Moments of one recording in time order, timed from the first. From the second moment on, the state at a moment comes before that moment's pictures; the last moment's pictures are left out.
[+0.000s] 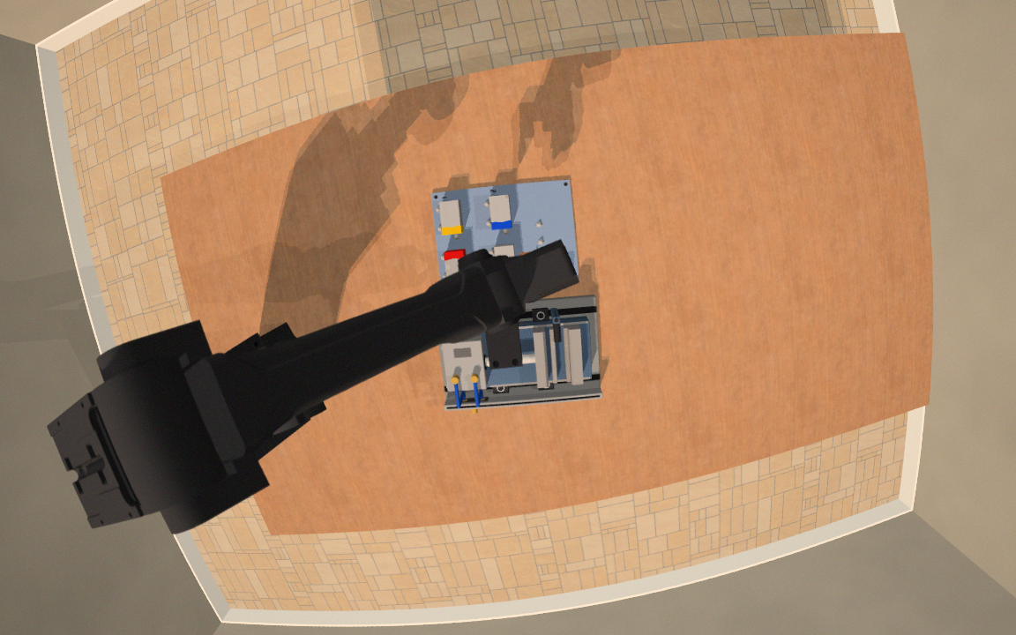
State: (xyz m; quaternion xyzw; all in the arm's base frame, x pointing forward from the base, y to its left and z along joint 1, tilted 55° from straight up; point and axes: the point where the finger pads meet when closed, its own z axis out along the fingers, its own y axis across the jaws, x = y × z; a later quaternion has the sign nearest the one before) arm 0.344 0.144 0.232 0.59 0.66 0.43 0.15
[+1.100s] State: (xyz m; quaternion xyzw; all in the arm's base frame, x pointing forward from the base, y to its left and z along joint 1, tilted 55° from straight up) arm 0.344 0.144 0.232 0.59 0.66 0.43 0.15
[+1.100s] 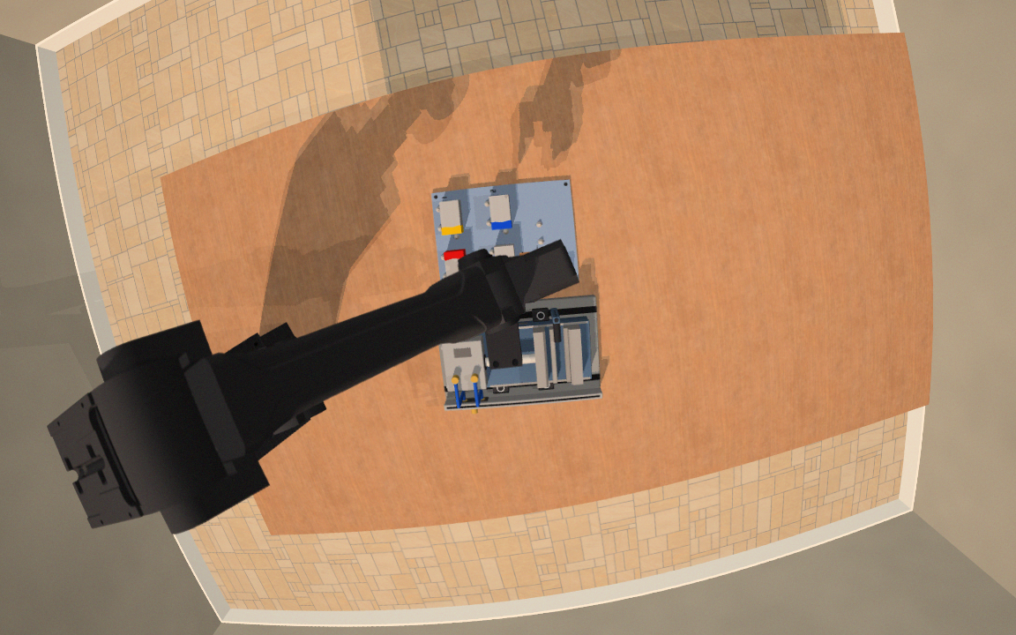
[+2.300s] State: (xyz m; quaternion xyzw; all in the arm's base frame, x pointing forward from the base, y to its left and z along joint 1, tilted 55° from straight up) arm 0.400 0.175 0.183 0.60 0.66 0.43 0.14
